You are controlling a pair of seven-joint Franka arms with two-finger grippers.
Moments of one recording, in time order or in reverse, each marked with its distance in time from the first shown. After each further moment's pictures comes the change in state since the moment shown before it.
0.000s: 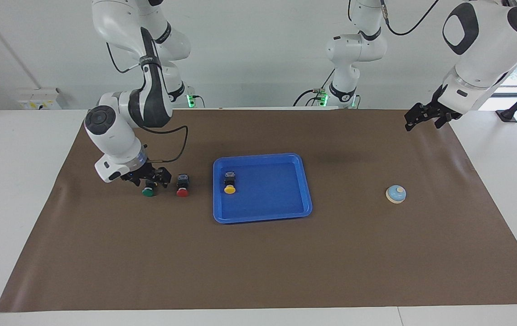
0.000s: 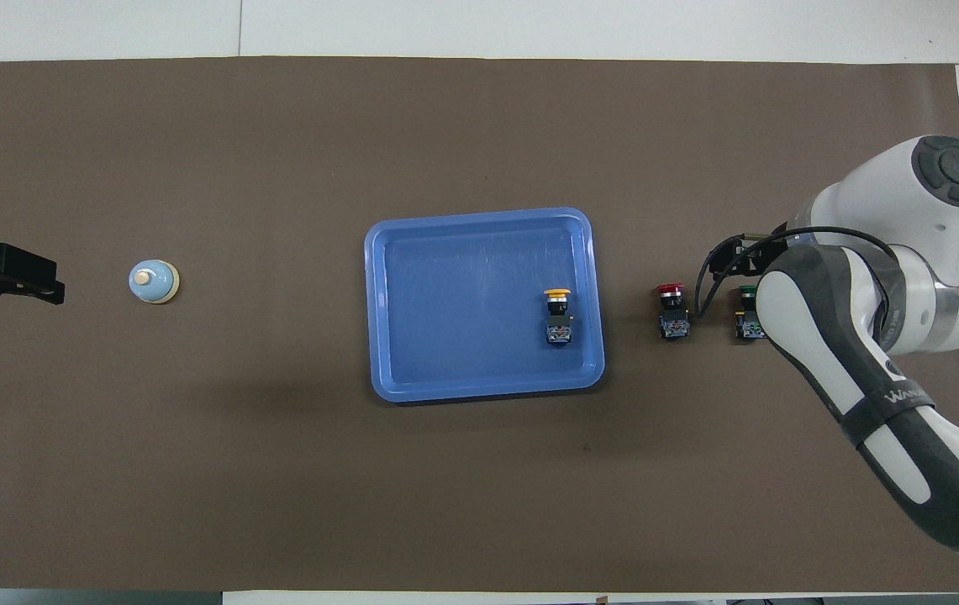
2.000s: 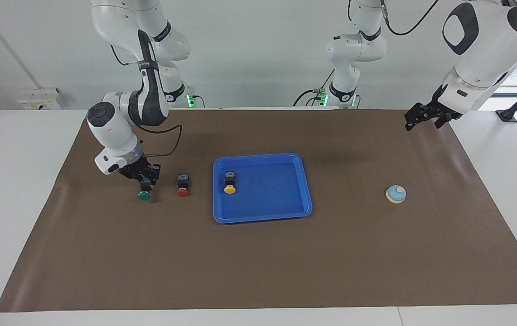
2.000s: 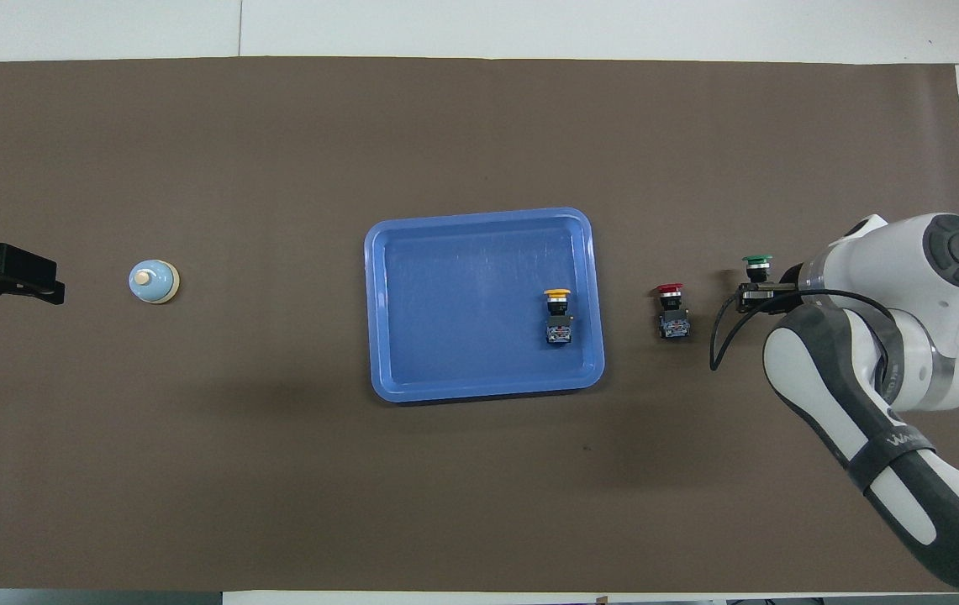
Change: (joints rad) left arm 0.000 0.000 0.000 0.000 0.000 0.000 0.000; right arm -0.045 -0.083 0.022 -0.181 -0.001 0.180 -0.115
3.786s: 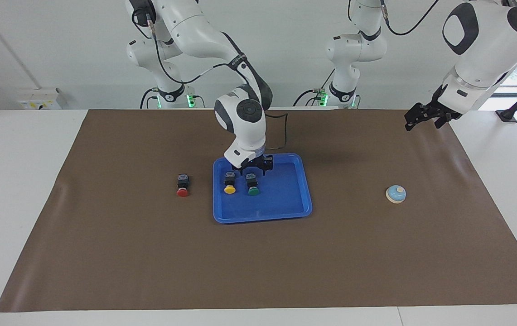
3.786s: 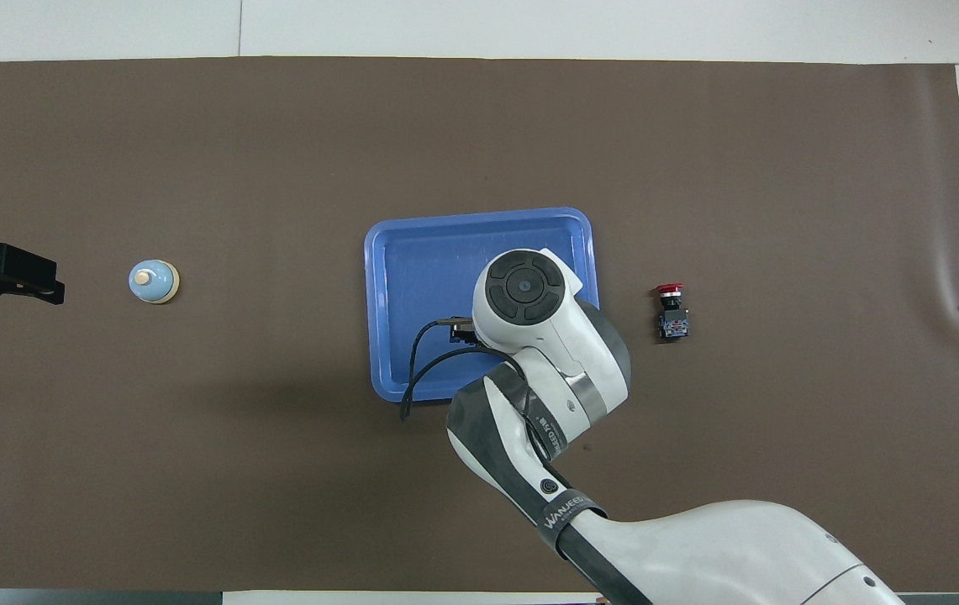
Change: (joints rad) left arm 0.000 0.000 0.000 0.000 0.000 0.000 0.000; right arm 0.581 0.265 0.017 0.325 0.001 -0.089 0.602
